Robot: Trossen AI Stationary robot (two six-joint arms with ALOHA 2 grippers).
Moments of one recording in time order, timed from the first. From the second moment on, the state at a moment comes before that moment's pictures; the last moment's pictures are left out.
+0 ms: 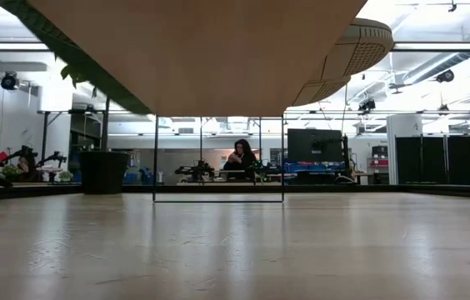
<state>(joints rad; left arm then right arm) -0.69 1.05 1.23 -1.57 -0.90 -0.63 0.75 1.64 1.46 -0.90 0.99 0.35</state>
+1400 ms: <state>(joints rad) -0.75 1.15 1.42 -0.73 -0.89 0.26 0.82 1.52 1.50 -0.63 1.13 -0.26</state>
